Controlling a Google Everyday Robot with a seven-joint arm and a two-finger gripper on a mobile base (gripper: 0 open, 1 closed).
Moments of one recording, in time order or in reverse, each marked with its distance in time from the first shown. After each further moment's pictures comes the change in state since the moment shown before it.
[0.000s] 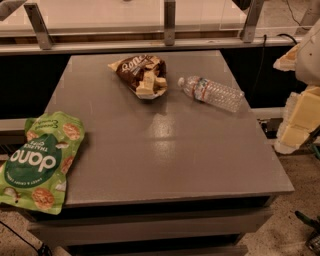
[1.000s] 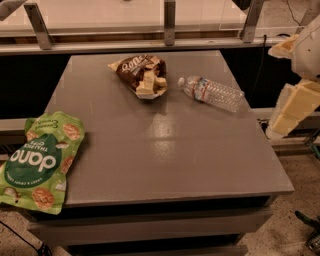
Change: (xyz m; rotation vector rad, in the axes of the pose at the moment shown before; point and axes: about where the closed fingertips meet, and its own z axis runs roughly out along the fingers) arm -0.011 -0.030 0.006 0.103 -0.105 -0.057
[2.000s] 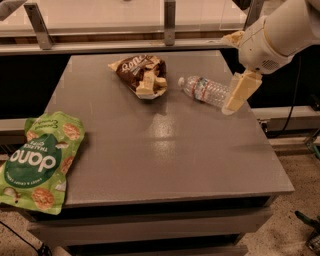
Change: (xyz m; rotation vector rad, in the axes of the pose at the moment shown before) arm -0.058 -0.076 0.082 0.082 -0.189 -0.186
